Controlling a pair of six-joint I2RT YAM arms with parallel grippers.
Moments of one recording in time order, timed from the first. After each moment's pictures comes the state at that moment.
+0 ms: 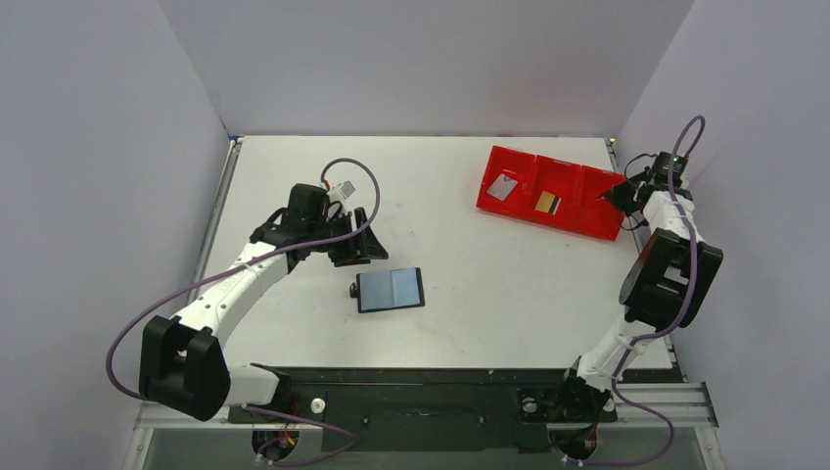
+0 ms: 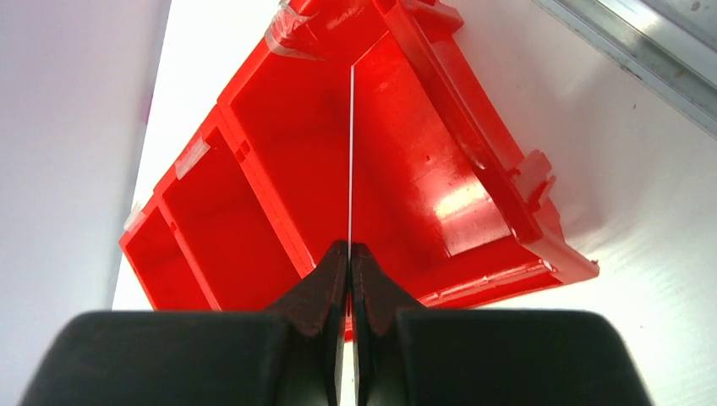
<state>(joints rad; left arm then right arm) -0.36 1.32 0.99 -0.49 0.51 -0.59 -0.44 1.83 1.38 -0.34 -0.20 0.75</state>
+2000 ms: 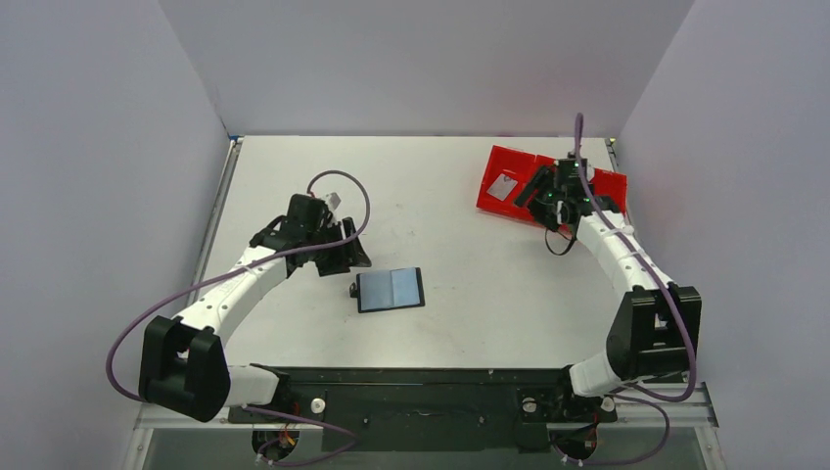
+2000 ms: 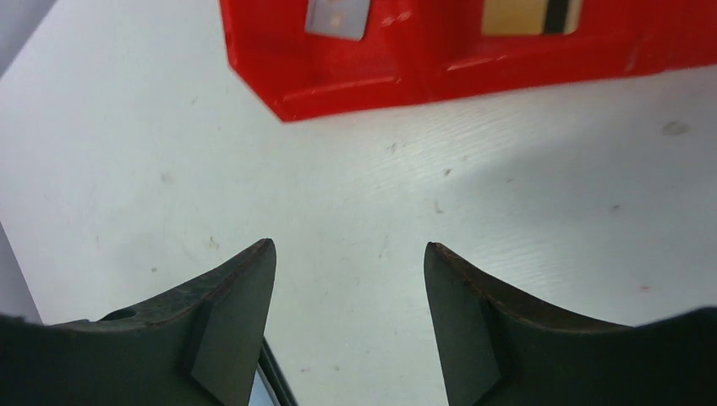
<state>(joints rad) -0.34 1.32 0.94 -0.55 0.29 -0.58 0.03 1.49 1.17 -0.46 -0.05 0.67</state>
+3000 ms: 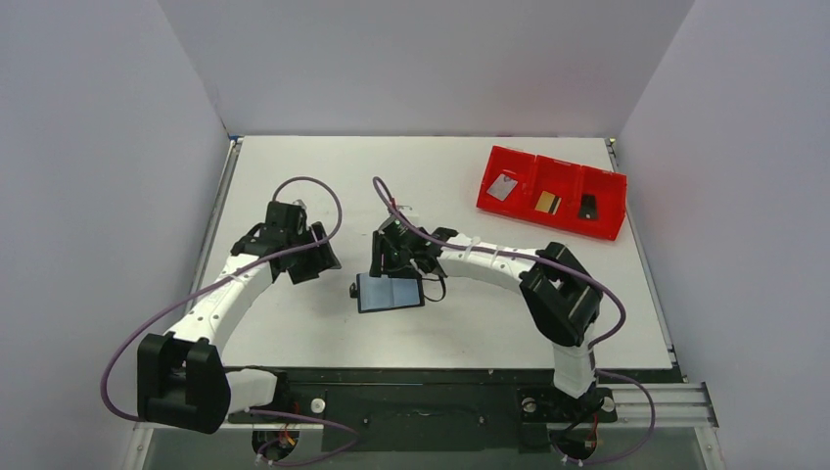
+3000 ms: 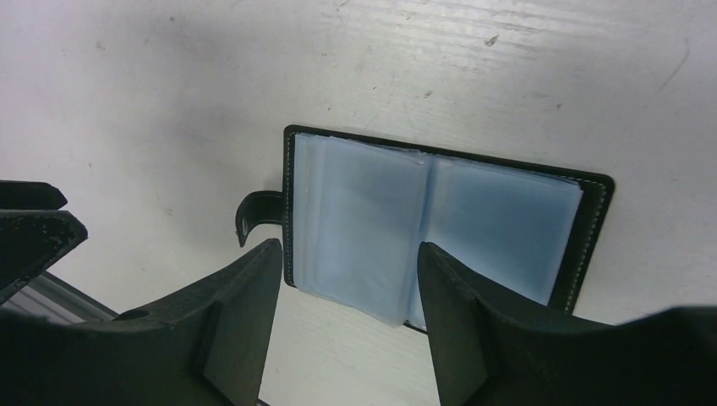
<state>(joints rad) -0.20 1.25 0.87 -0.62 0.10 -0.59 0.89 1.90 1.35 -0.36 0.05 0.80</state>
